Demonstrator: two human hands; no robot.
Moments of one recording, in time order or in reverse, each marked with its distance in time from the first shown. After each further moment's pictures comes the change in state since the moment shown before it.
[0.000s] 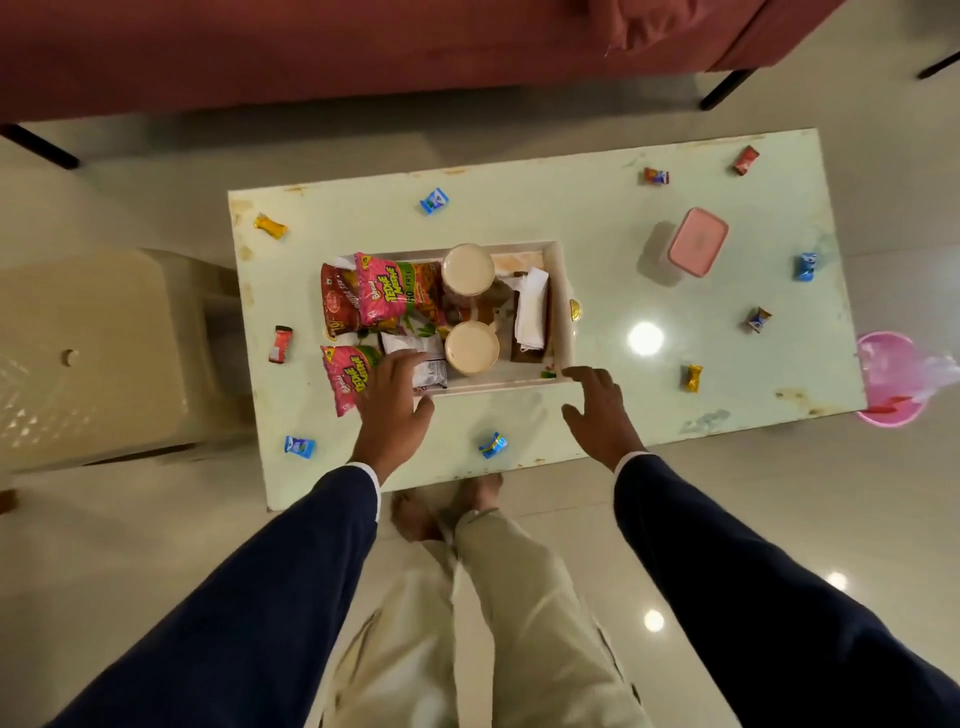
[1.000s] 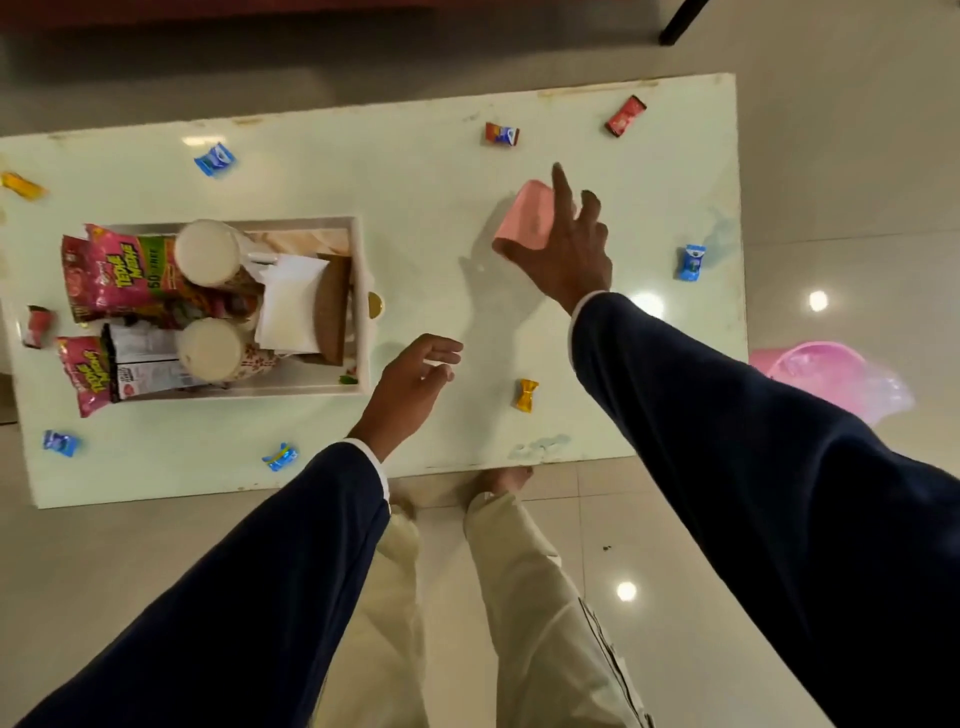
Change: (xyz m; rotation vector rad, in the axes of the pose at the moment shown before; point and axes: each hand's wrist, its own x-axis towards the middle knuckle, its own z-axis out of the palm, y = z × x) left_hand 0.090 0.221 0.253 -0.436 -0.209 -0.312; right_hand 0.233 0.142 -0.212 -0.105 0.119 -0.030
